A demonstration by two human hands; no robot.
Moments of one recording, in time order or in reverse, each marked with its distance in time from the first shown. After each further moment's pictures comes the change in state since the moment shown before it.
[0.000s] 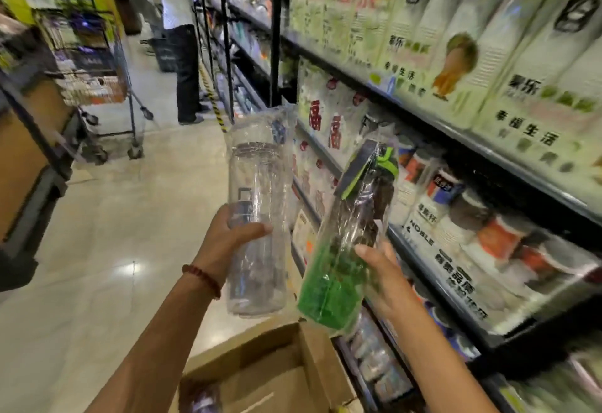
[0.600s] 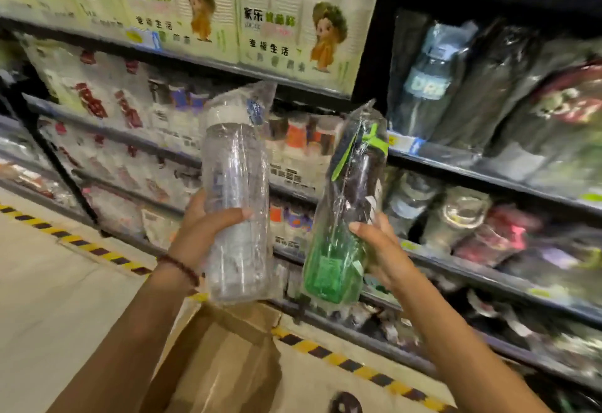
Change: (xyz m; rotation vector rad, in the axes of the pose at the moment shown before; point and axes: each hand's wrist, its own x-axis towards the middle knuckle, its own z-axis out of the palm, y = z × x) left_hand -0.070 0.005 0.103 -0.106 -0.689 -0.111; right_hand -0.233 -0.010 -0.020 -0.139 0.759 -0.241
